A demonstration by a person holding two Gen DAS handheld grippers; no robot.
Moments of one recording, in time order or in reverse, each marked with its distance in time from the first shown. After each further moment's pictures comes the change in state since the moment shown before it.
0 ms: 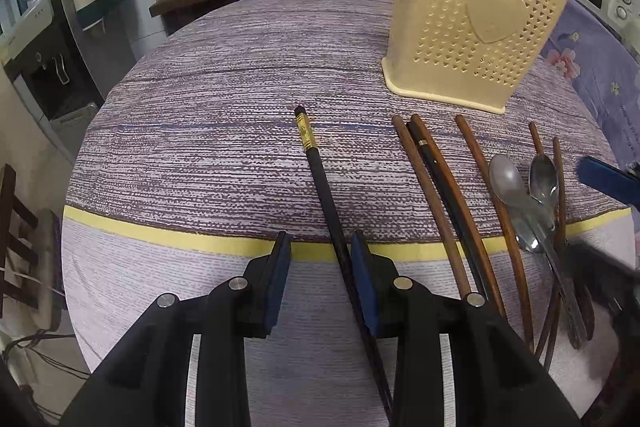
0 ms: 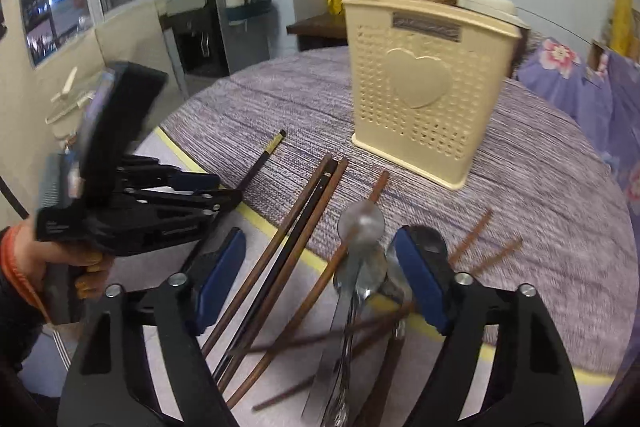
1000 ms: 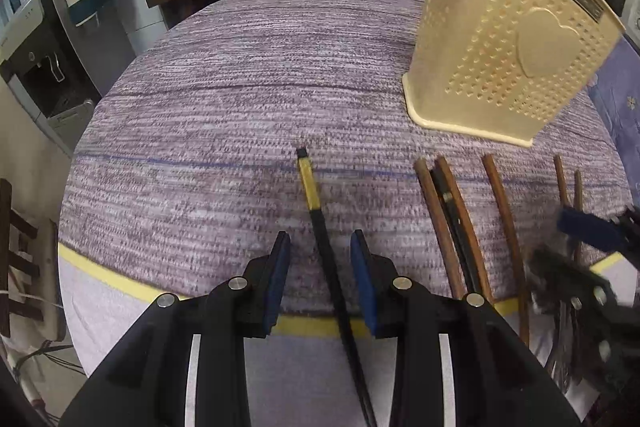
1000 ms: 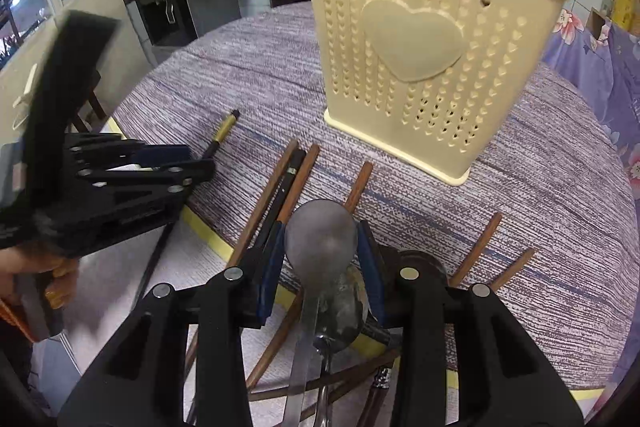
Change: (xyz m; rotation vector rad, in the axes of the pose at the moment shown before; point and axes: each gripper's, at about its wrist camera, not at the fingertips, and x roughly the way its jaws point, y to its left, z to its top) left arm 0.034 0.011 0.049 -0.022 0.073 0.020; right arm 0.026 -0.020 0.019 0.072 0.126 -0.031
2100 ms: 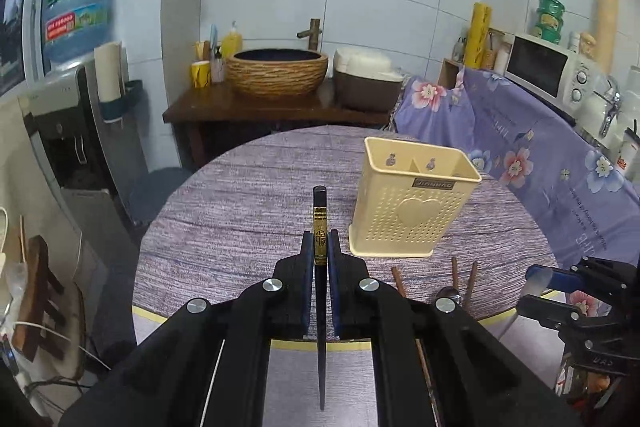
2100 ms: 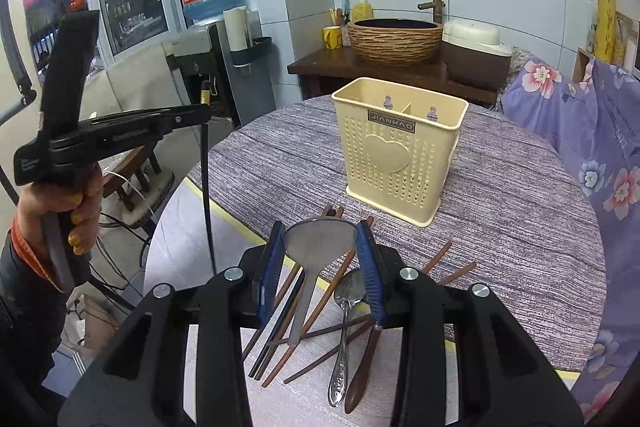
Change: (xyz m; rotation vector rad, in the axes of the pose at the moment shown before) left arm -0.183 -0.001 -0.011 0.011 -0.444 -0.094; right arm -0.139 0.001 -0.009 -0.005 -0.239 0.103
